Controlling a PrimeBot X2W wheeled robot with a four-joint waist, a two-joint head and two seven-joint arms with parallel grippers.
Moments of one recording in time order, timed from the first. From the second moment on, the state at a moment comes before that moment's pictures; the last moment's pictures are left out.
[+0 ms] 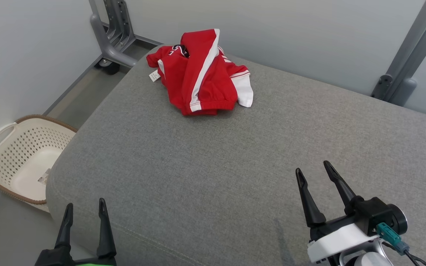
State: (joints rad) left arm 0.16 0.05 -0.03 0.04 -0.18 0.03 -0.26; right arm 0.01 -0.05 0.16 0.07 0.10 0.13 -0.26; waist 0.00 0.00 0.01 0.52
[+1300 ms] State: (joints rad) left arm -0.72 0.14 0.03 0.79 -0.20 -0.02 -0.20; right arm -0.16 -0.05 0.13 -0.03 -0.07 0.13 -0.26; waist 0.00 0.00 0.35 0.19
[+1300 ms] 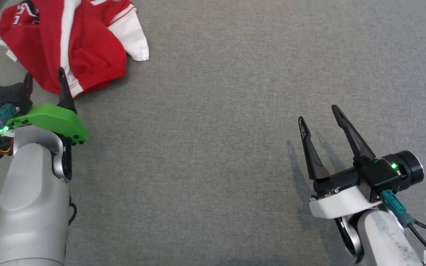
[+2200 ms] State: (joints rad) left arm -0.86 0.19 0.08 1.03 -0.28 -0.03 -0.26; right arm -0.17 -0.05 0.12 -0.02 -0.03 0.13 -0.26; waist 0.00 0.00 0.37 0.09
